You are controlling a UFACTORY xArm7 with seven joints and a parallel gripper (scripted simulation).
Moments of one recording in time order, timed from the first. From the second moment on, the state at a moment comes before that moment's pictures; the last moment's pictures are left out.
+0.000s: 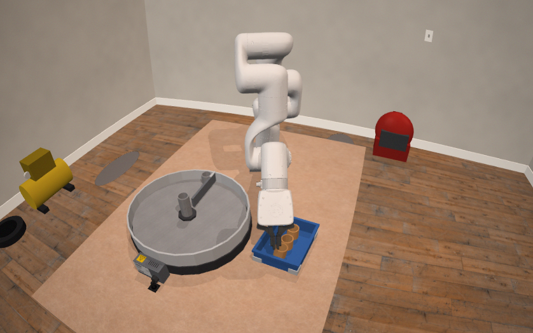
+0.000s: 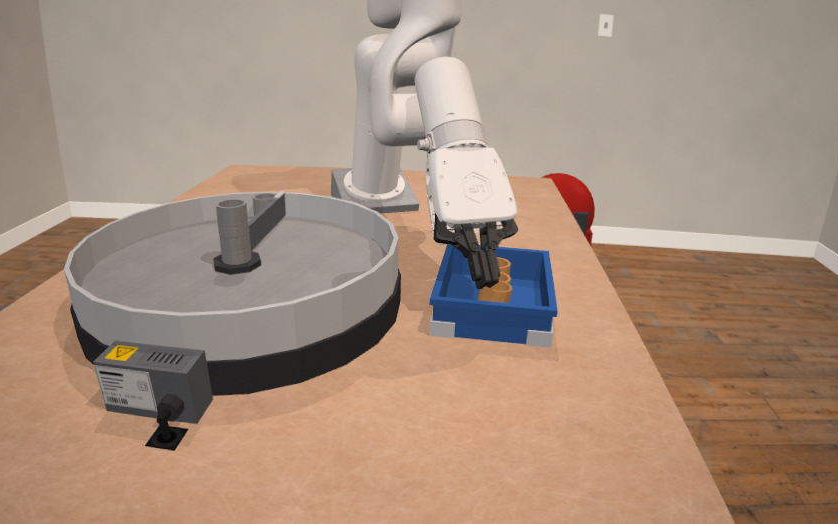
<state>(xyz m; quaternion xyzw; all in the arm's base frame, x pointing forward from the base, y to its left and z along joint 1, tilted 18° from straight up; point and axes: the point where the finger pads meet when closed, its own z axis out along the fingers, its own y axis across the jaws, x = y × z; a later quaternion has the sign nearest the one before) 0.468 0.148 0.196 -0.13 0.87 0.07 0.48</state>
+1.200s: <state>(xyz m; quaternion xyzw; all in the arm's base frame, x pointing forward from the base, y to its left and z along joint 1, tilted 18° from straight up) 0.469 0.149 0.190 -0.13 0.87 0.07 0.48</state>
